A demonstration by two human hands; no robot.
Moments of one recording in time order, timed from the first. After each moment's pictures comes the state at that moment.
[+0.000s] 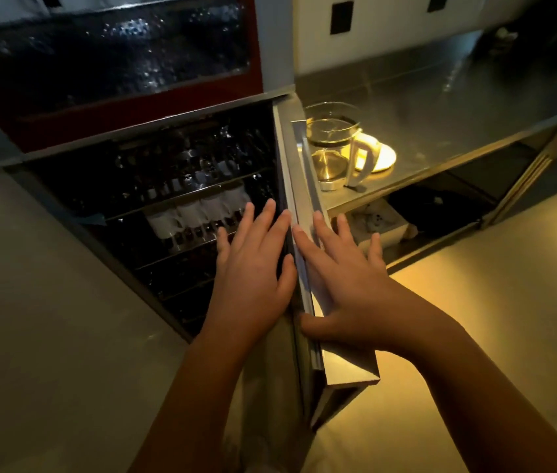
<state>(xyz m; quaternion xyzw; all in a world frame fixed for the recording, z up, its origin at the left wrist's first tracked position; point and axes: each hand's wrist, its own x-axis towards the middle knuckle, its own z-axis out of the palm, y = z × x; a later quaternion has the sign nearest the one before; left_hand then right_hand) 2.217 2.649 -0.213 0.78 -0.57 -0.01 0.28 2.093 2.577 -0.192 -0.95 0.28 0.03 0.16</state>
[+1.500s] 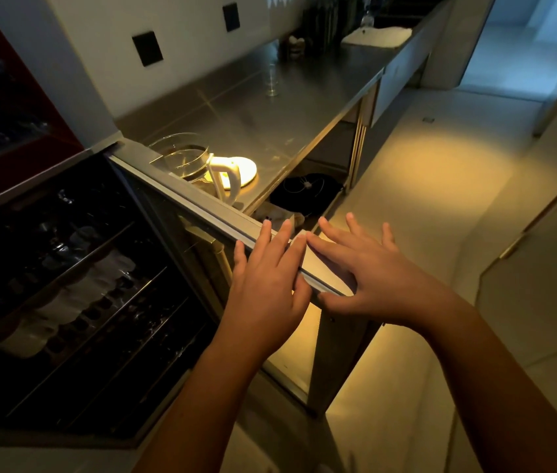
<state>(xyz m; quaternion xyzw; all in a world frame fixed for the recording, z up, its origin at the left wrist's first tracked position) 2.154 2.564 -0.220 0.58 -0.78 -0.06 0.22 1.999 2.545 -0.189 -0.84 0.52 0.00 0.15</state>
